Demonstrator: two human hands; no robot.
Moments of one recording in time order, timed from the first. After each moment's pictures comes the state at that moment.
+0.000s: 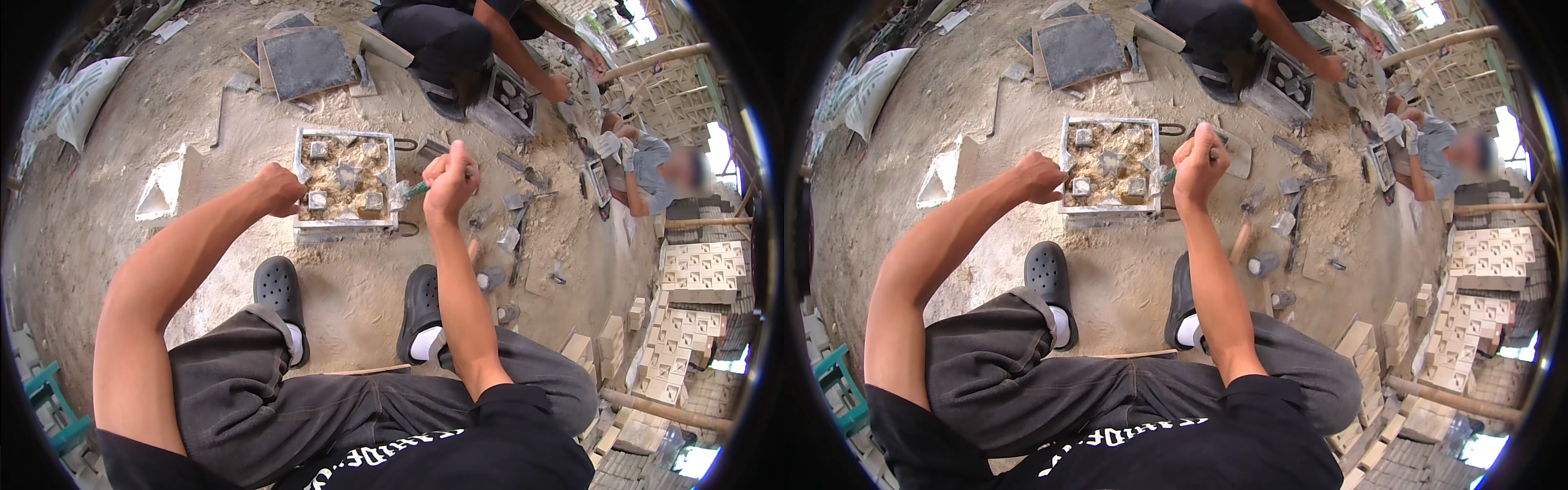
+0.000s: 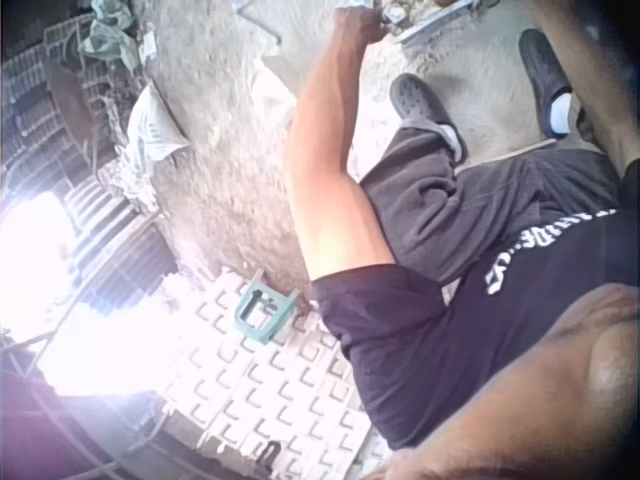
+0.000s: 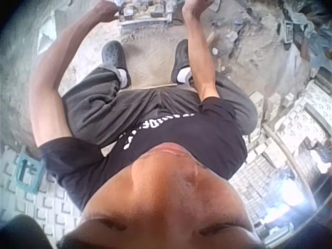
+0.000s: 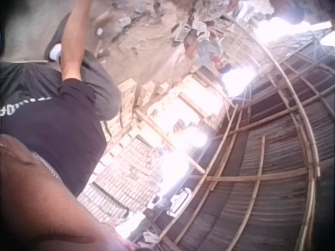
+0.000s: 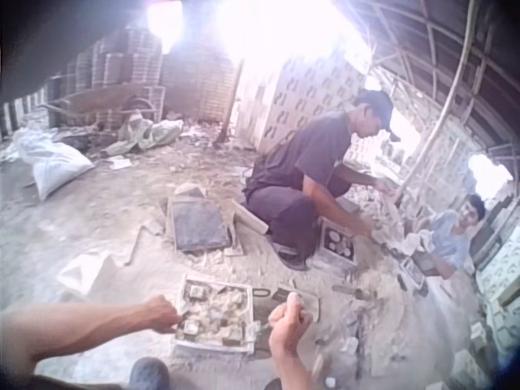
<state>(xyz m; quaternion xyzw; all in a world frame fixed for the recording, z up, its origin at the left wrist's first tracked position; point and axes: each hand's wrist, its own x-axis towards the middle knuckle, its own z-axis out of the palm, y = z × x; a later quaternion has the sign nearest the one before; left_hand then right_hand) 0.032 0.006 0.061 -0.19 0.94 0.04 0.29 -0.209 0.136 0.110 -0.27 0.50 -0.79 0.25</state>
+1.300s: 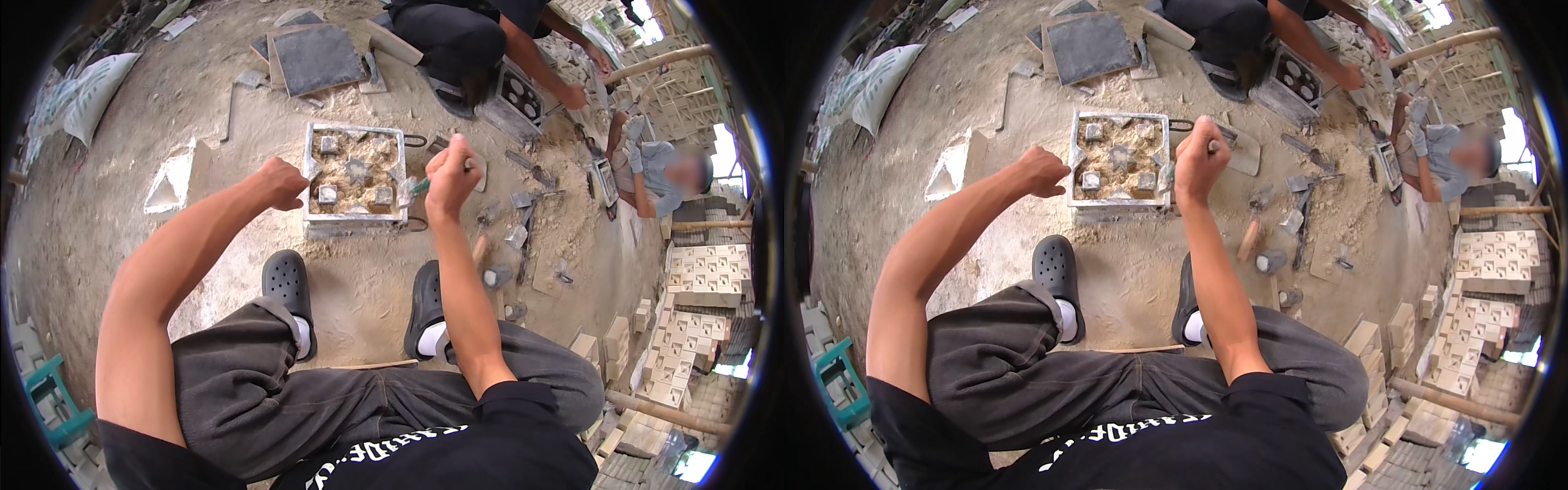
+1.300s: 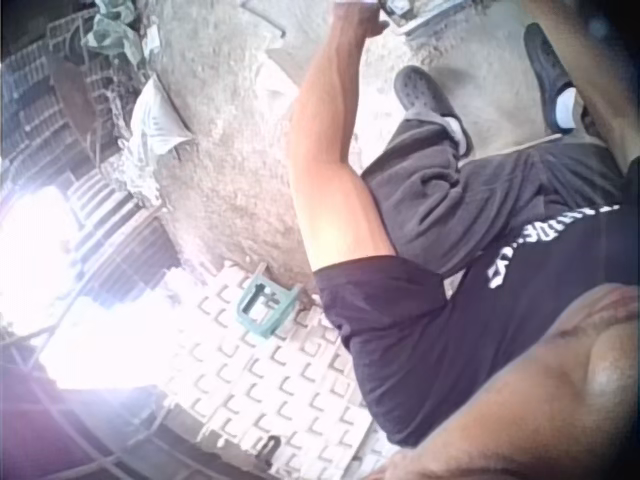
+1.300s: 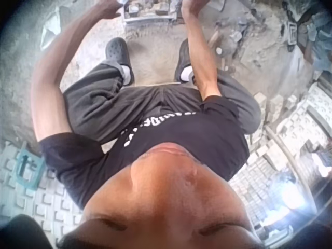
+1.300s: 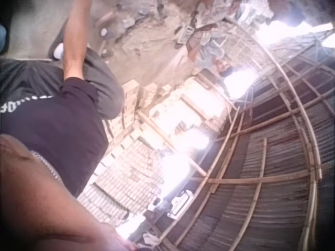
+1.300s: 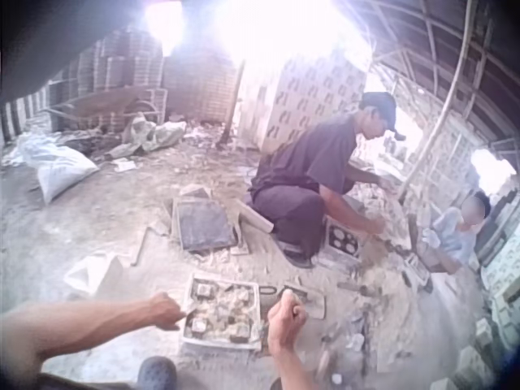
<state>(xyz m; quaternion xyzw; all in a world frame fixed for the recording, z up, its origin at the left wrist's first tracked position) 0.043 0.001 0.060 -0.21 0.92 0.06 0.32 -0.192 0.133 0.111 -0.26 0.56 -0.75 0.22</state>
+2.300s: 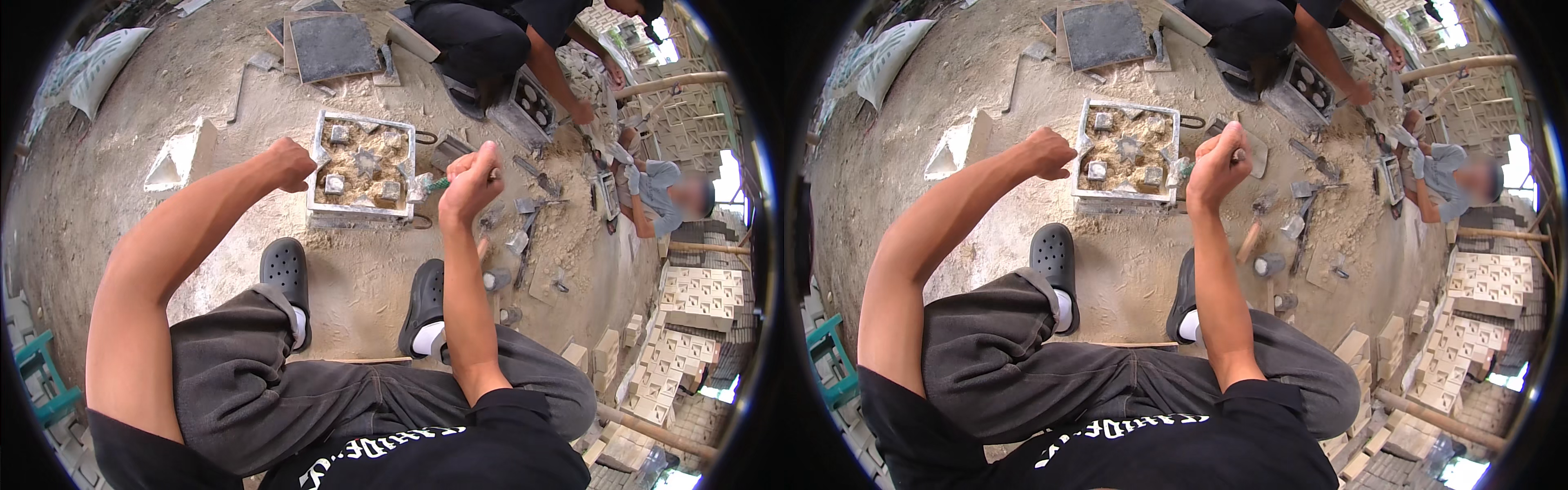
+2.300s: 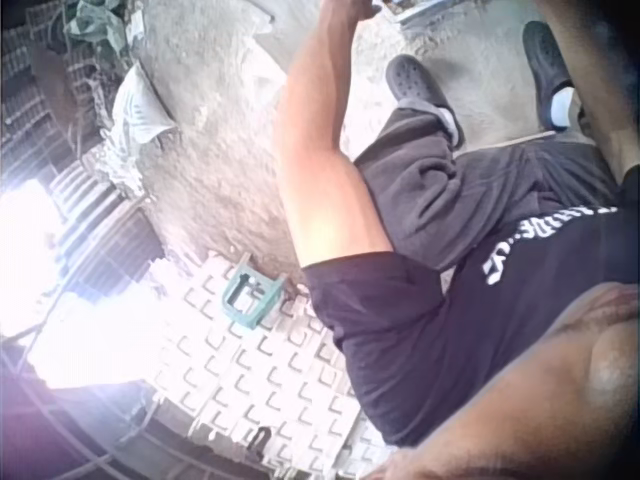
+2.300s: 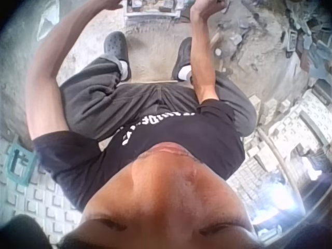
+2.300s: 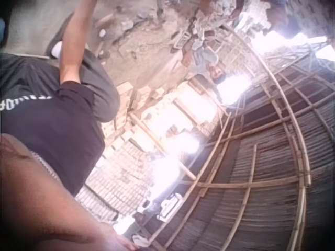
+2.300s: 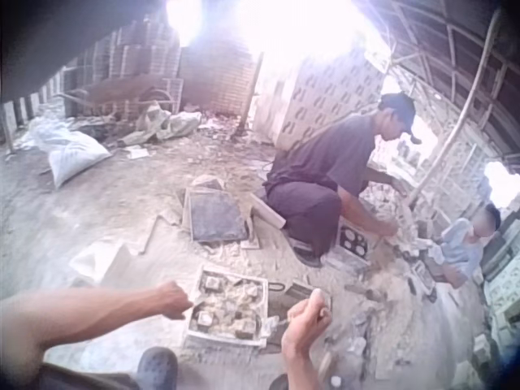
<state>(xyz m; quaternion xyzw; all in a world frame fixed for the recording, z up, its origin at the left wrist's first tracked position) 0.039 -0.009 0.057 -0.20 0.93 0.04 0.30 -0.190 0.141 0.116 -0.26 0.56 -0.77 0.15</state>
